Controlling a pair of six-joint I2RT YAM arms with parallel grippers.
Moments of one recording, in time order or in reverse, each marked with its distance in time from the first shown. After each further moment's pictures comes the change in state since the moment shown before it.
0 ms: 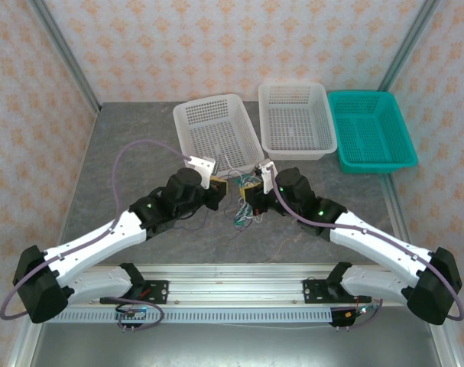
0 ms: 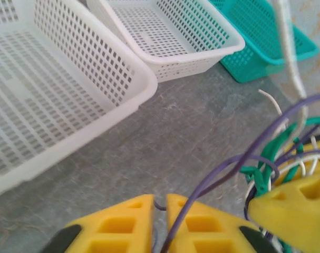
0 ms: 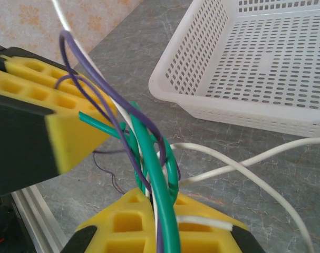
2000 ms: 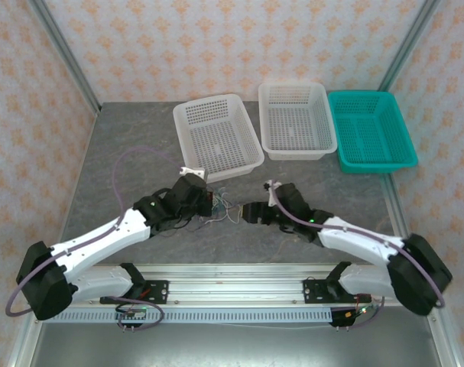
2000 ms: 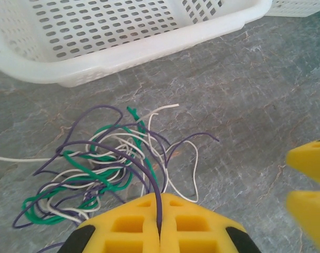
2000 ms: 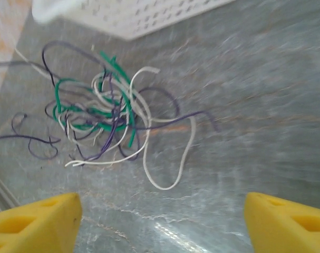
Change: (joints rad) left arm 0.026 0.019 -0.023 -0.273 -0.081 -0.219; right arm -0.056 0.159 -0.242 0.188 -0.056 0.308
